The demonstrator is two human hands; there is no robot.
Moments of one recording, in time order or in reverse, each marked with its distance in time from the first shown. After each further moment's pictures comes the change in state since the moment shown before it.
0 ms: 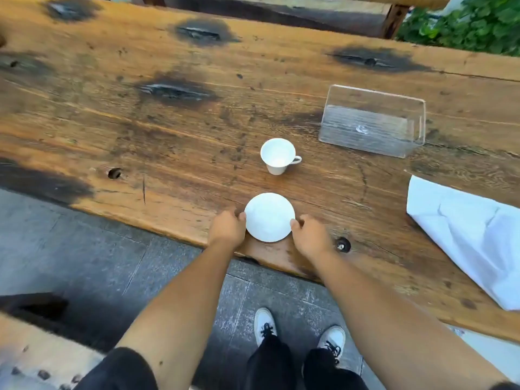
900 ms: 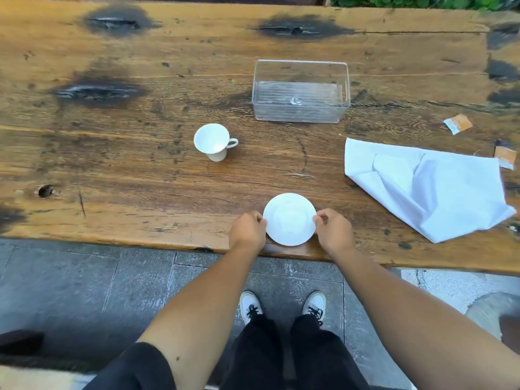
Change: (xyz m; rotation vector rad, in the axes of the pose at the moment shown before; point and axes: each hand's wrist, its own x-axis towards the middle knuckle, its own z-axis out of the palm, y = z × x) left_hand -0.074 0.093 0.099 0.028 -0.191 0.096; right_hand -0.039 0.145 -0.063 0.221 0.222 0.239
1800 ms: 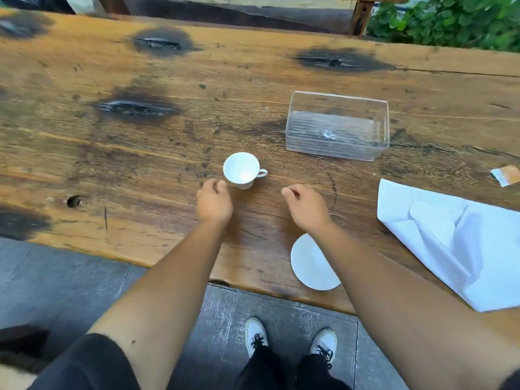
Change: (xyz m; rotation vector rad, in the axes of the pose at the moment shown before) left_hand 0.102 -0.015 -0.118 -0.409 0.476 -0.081; right_hand 0.062 -0.157 0.025 0.029 -0.146 -0.398
